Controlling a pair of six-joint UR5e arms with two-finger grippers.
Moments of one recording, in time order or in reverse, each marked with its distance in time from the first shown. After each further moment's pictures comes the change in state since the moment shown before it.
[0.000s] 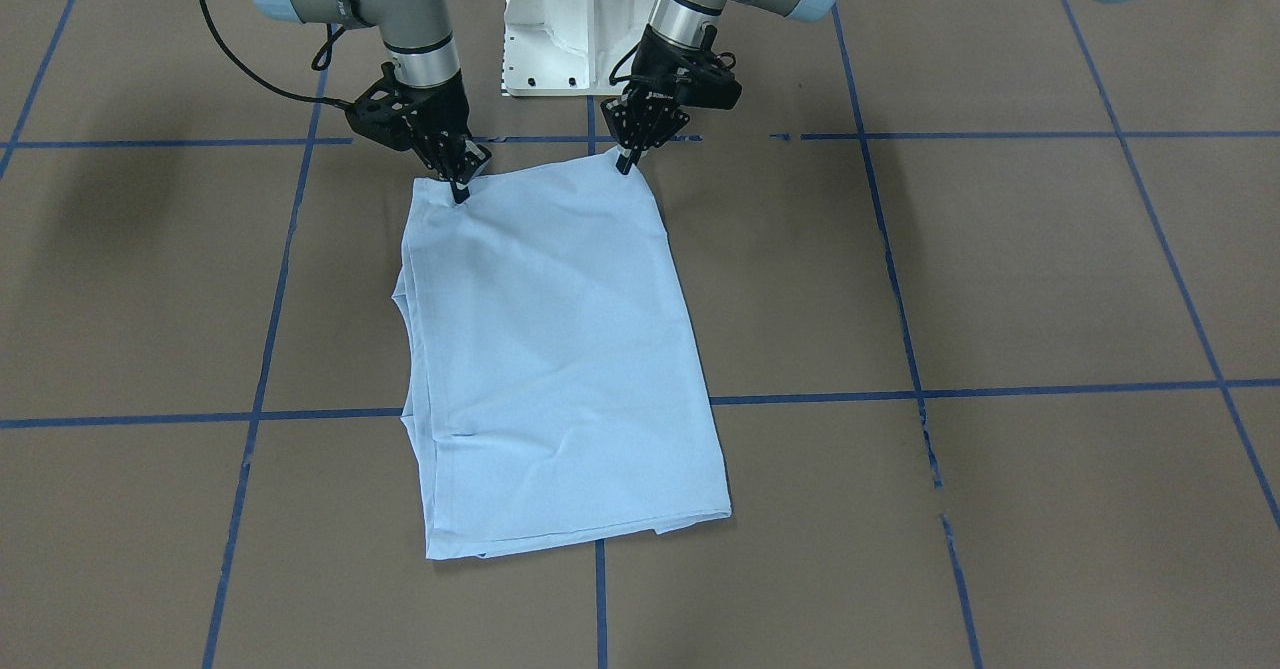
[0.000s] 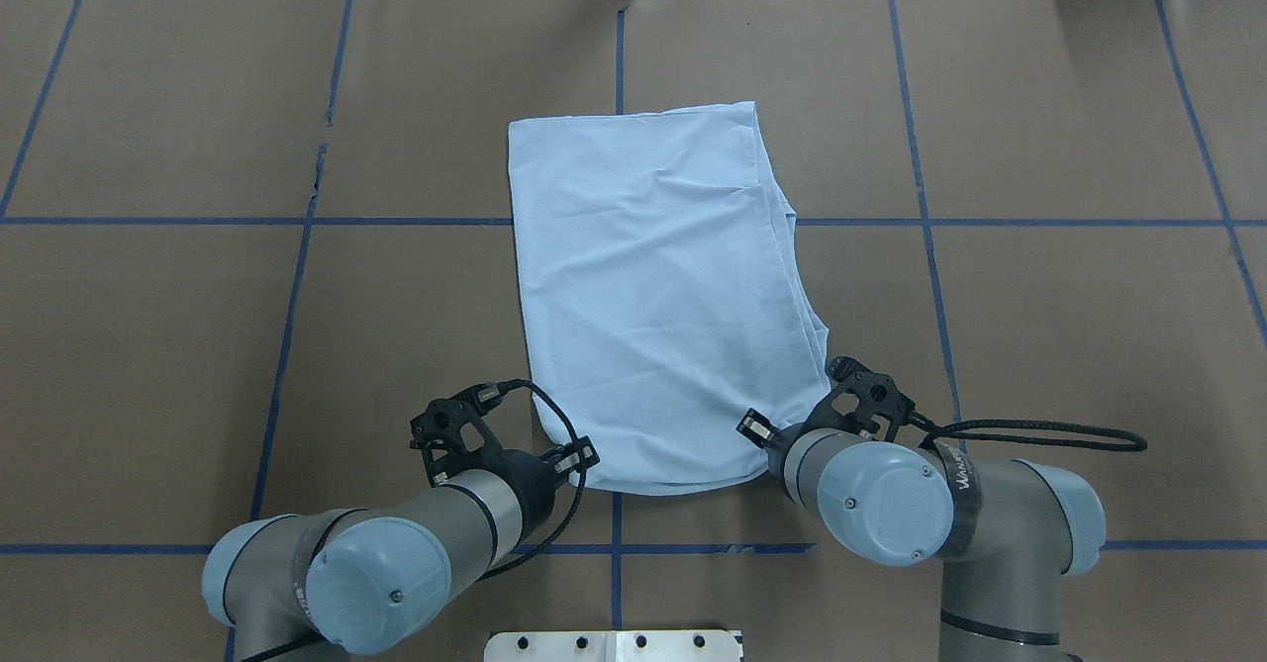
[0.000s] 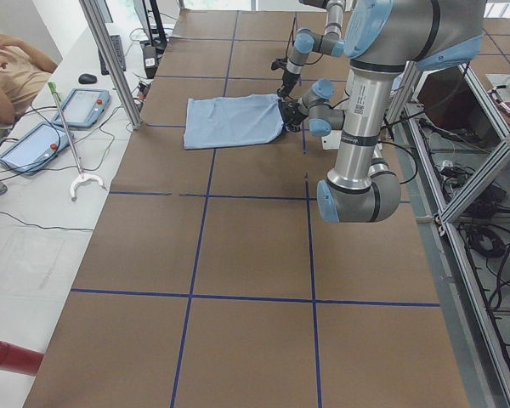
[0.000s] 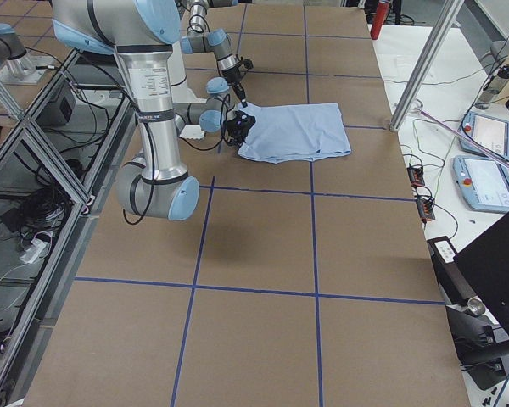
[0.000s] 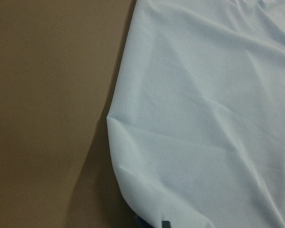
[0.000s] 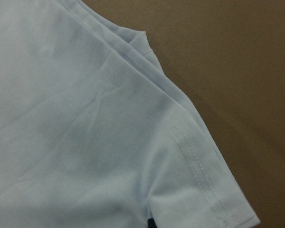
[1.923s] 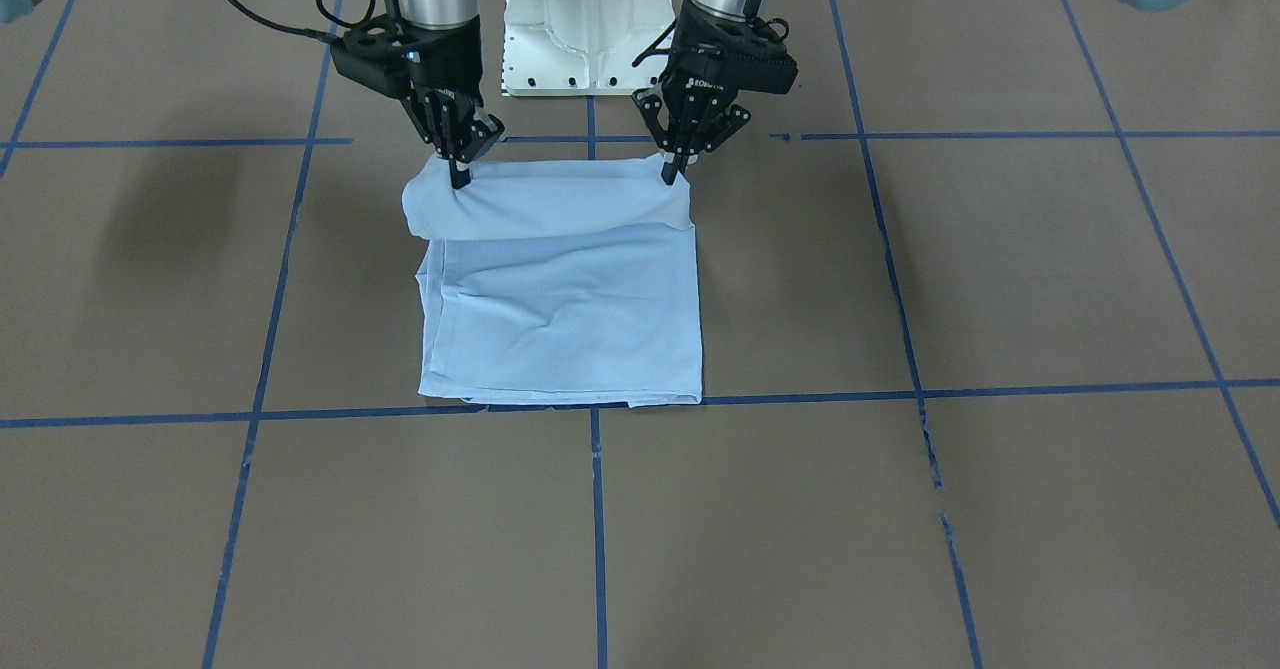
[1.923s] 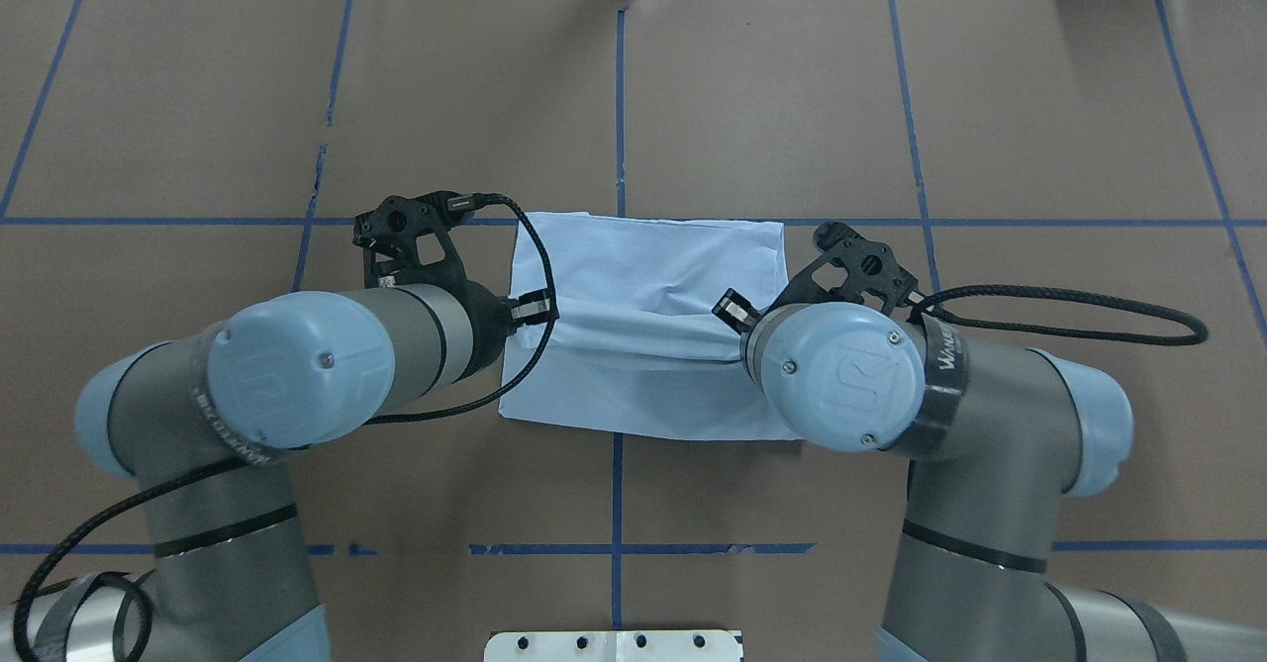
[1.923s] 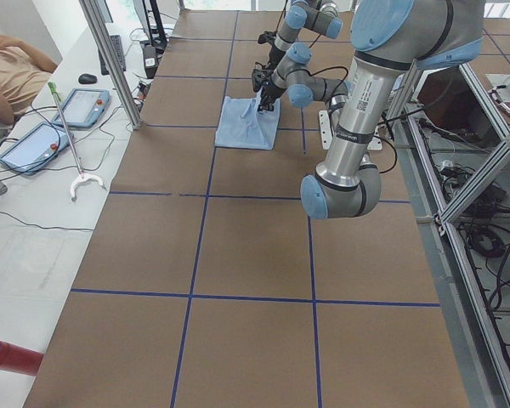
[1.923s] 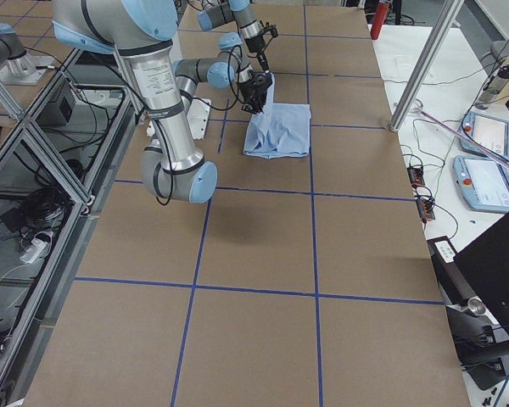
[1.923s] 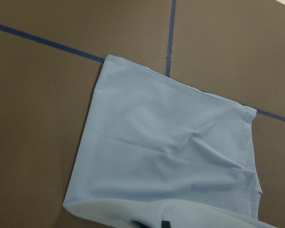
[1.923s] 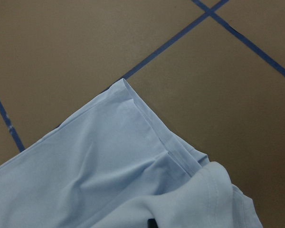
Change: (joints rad) left arm -0.272 -0.095 -0.134 0.340 -0.192 0.337; right arm 0.157 0.240 0.080 -0.393 -0.007 -0.056
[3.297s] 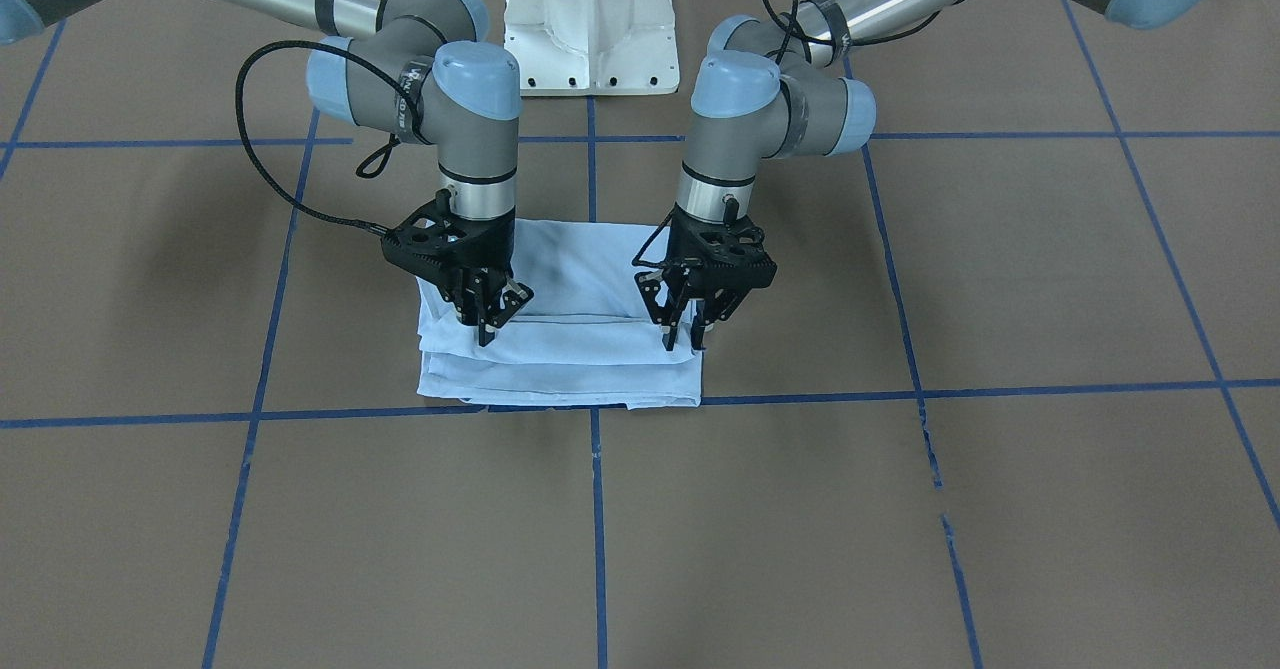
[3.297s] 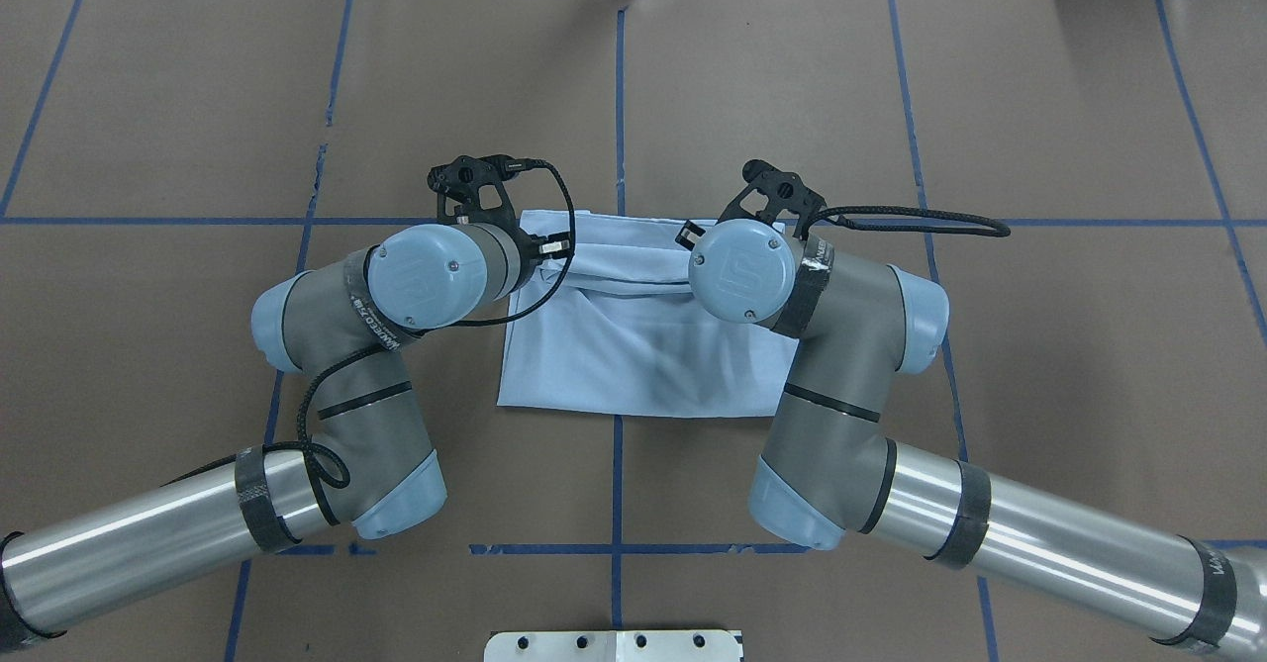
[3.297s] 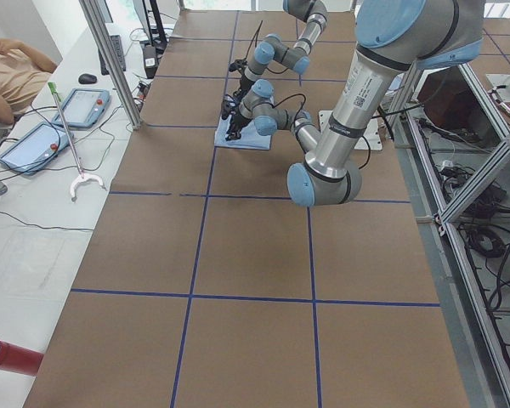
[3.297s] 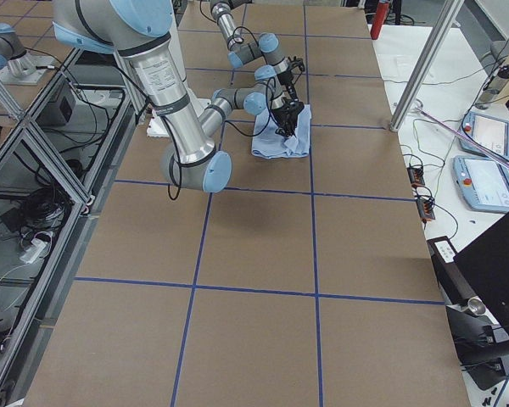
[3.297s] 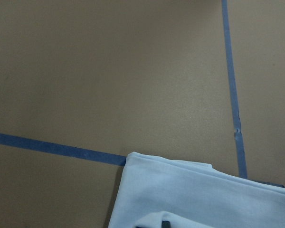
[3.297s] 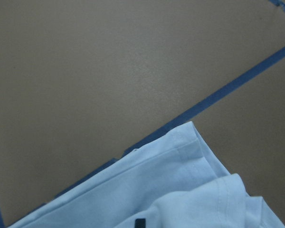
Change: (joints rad) left arm -0.088 -0.110 0.486 -0.325 -0.017 0.134; right arm 0.104 0.129 -0.442 0.296 -0.007 -0.186
